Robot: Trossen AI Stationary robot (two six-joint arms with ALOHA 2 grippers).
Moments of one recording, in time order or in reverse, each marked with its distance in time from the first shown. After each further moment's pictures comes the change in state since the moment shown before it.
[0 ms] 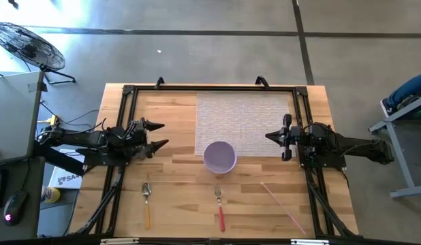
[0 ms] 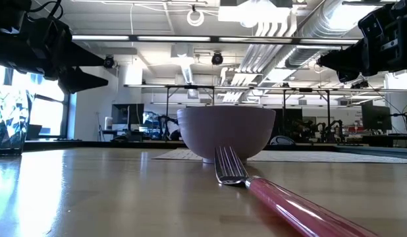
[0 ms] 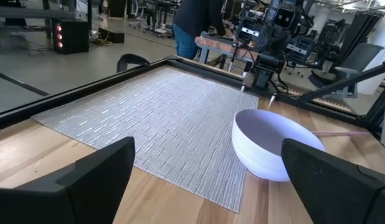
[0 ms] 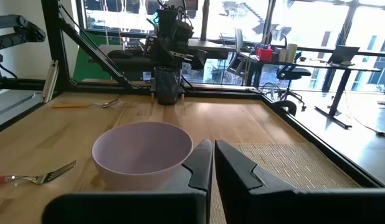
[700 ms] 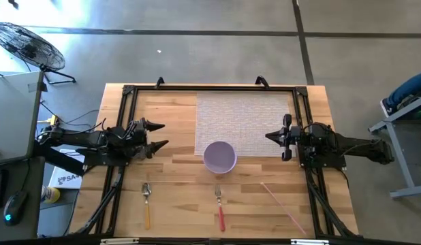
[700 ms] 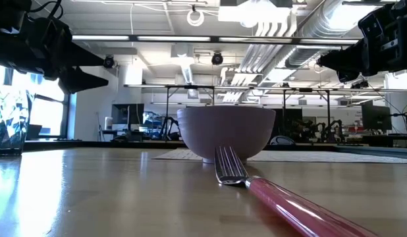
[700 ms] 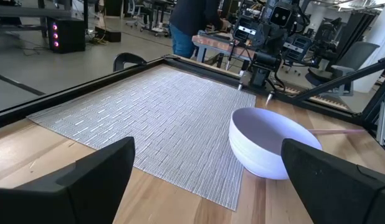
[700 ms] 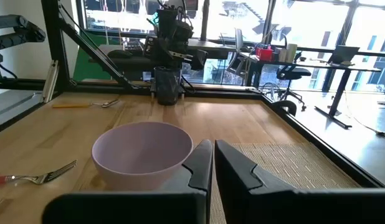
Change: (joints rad) left arm 0.000 0.000 0.000 -0.004 0.014 0.000; right arm 0.000 0.000 0.000 0.000 0.000 0.000
